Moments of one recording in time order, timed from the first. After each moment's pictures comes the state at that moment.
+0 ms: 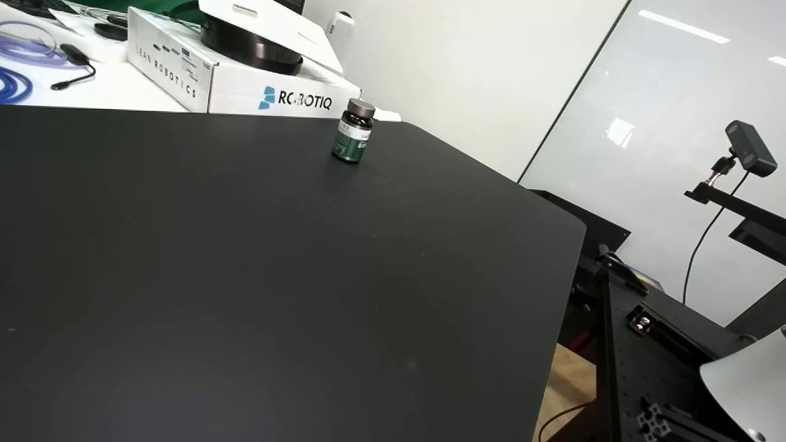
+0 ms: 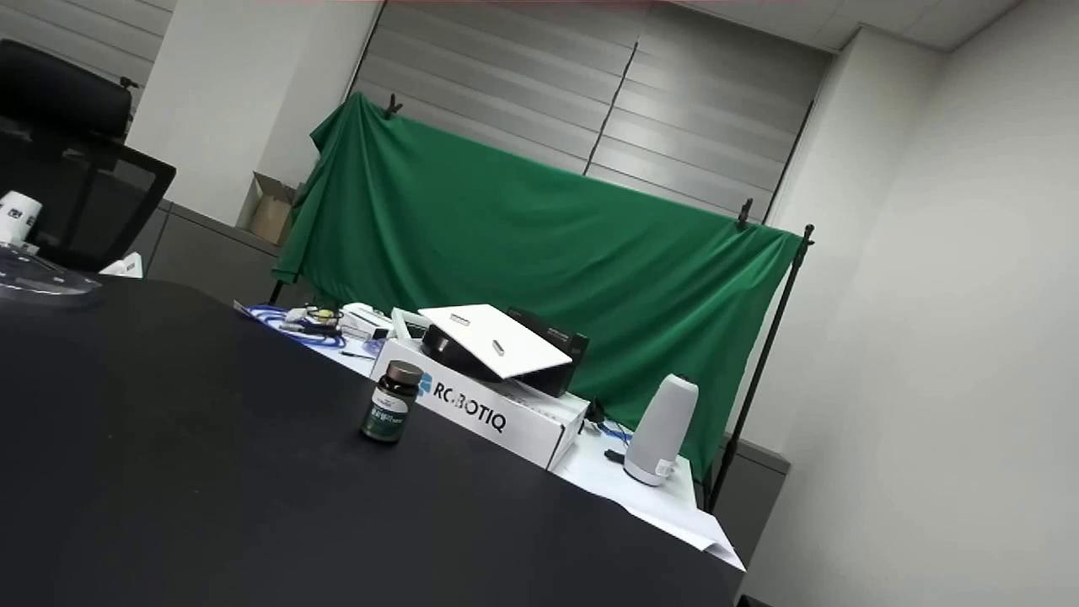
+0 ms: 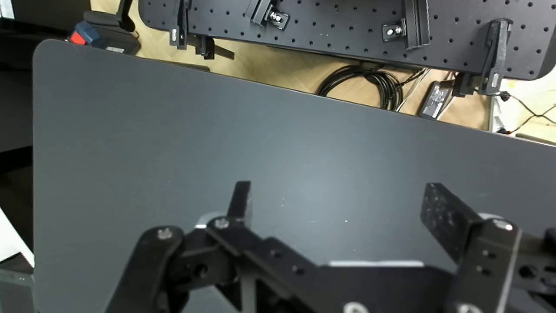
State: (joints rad) arm 0.05 -0.83 0.21 -2.51 -0.06 1.58 0.07
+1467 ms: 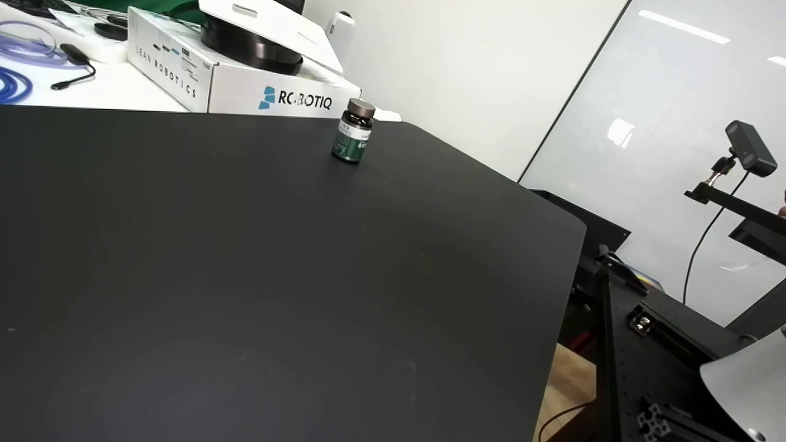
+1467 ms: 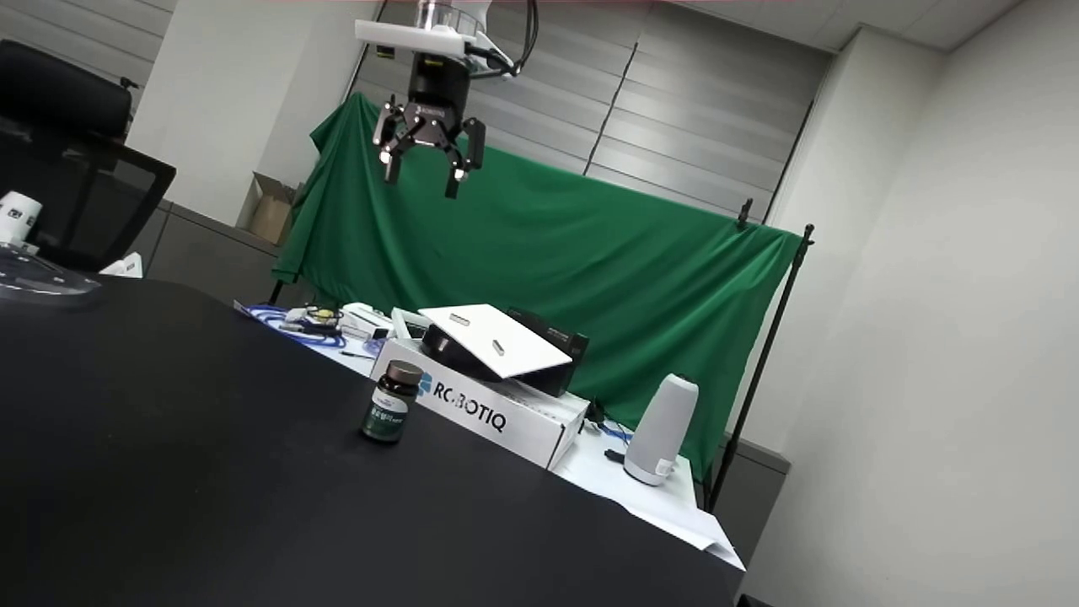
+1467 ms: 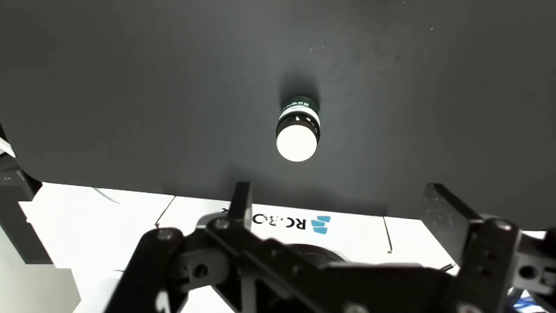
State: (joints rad) arm -0.04 0.11 0.01 -1.81 -0.12 2.10 0.04
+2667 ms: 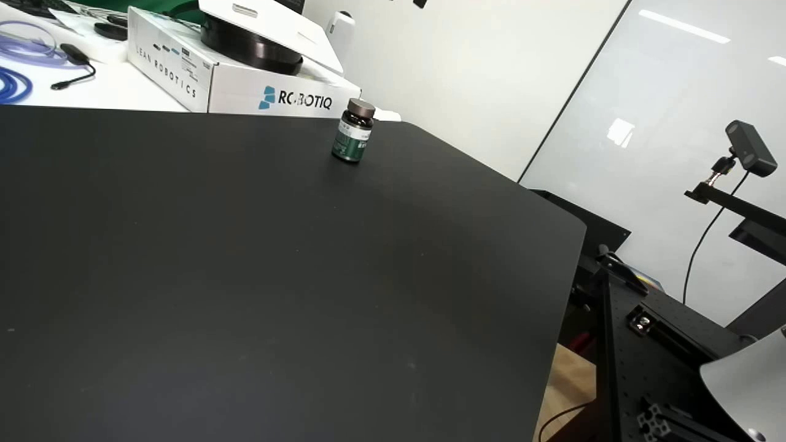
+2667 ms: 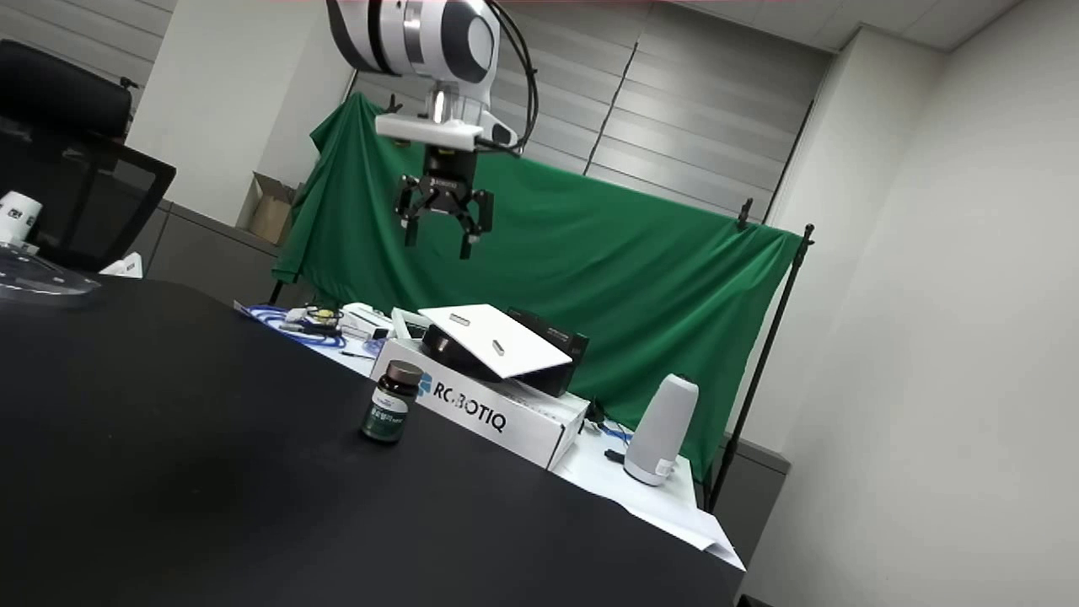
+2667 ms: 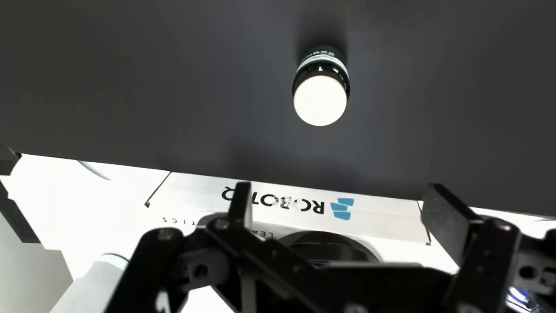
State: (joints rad) arm -0.04 0.35 -0.02 -1.69 -0.16 2.28 0.04
